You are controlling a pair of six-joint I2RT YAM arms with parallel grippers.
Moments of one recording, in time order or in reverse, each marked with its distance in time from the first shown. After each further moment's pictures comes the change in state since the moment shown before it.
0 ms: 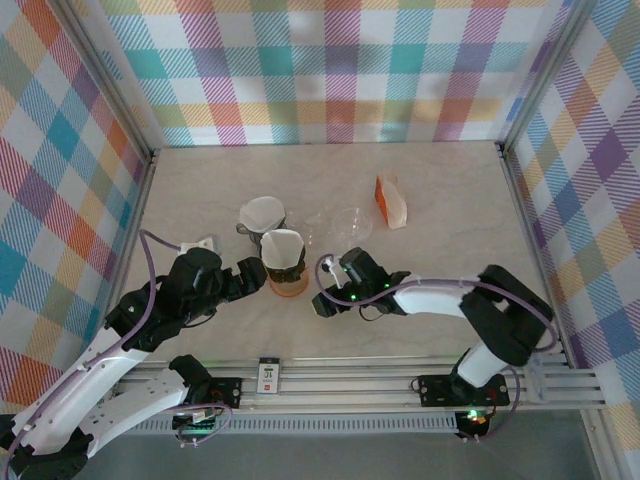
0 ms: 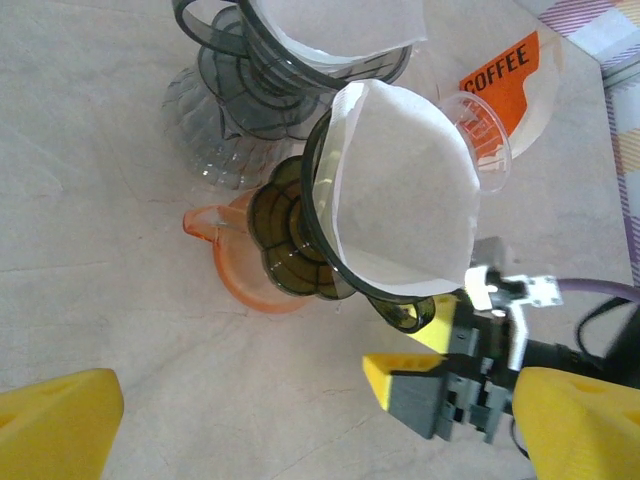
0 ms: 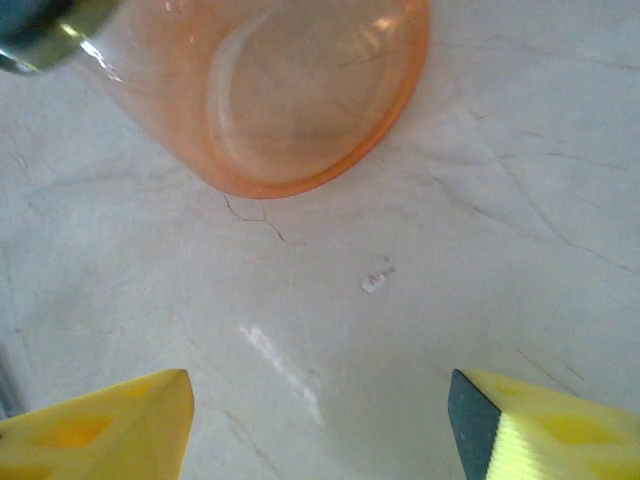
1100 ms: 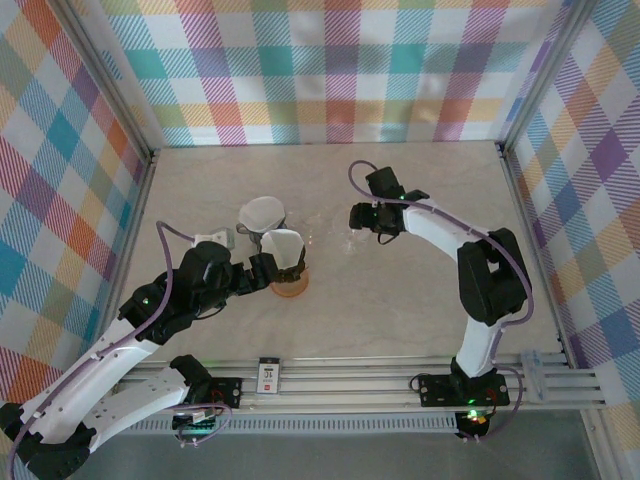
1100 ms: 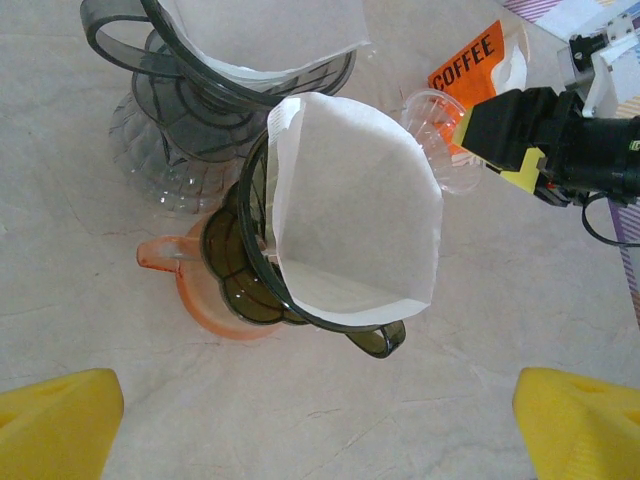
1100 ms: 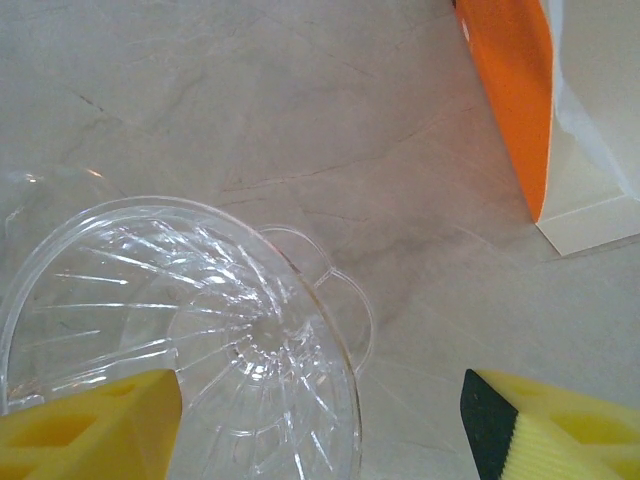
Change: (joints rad) left arm 0.000 0.052 -0.026 0.123 0.029 0.080; right arm -0.405 0.294 0.653 -0.567 0.257 0.177
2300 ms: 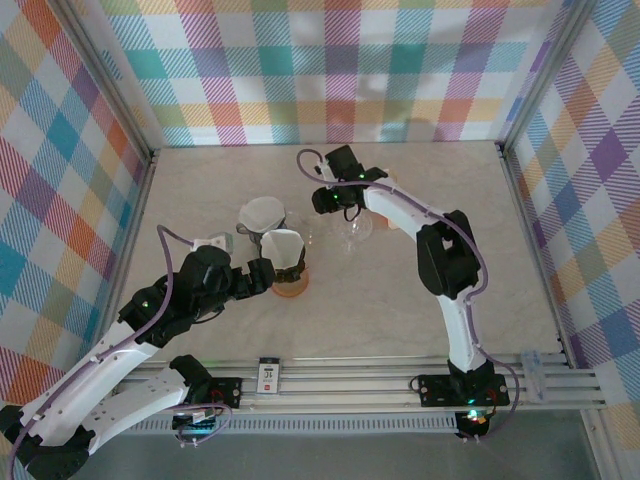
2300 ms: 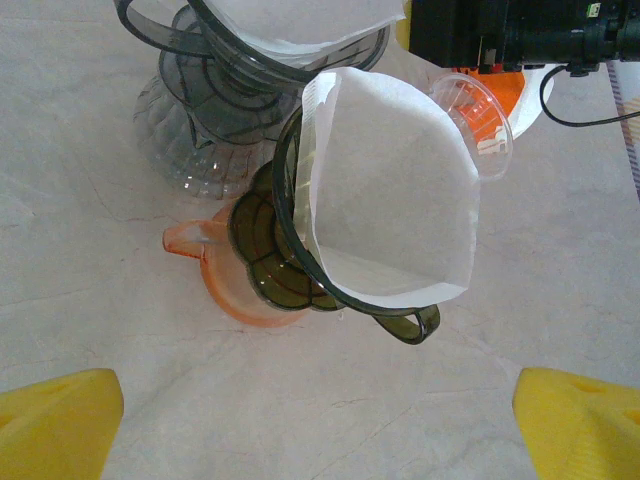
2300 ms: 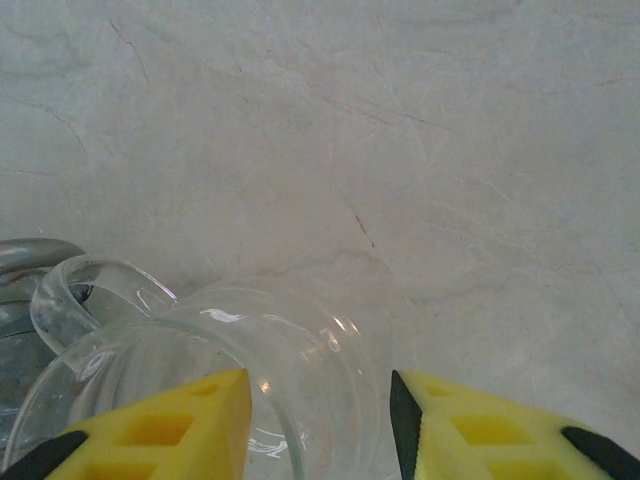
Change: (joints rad) left arm 0.000 -0.021 -0.027 -0.027 -0.011 0.006; right arm 0.118 0.353 0.516 -0.062 -0.117 -0.394
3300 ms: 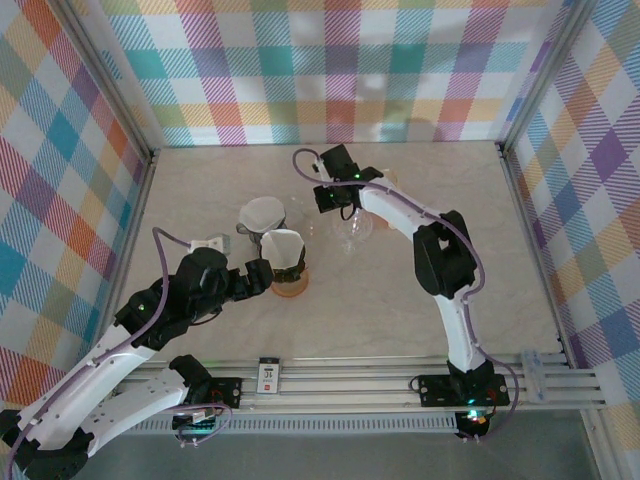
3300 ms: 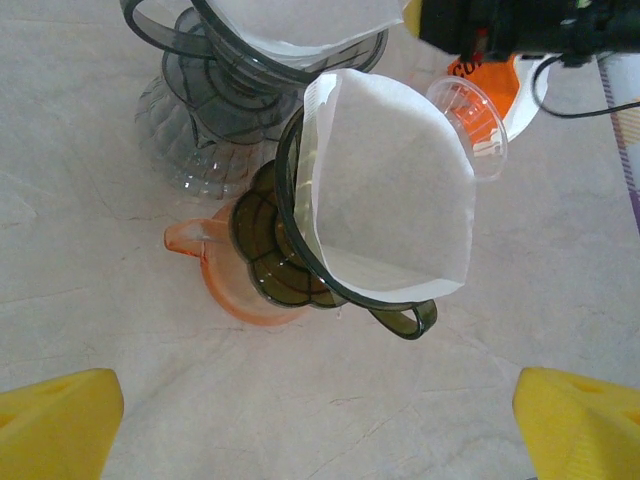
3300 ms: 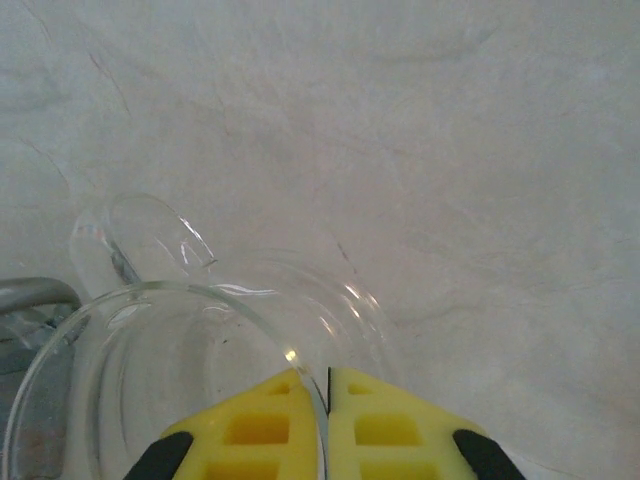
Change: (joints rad) left arm 0.000 -0.019 0.000 -0.011 0.000 -0.003; right arm 0.016 -0.016 0.032 0.005 0.088 0.024
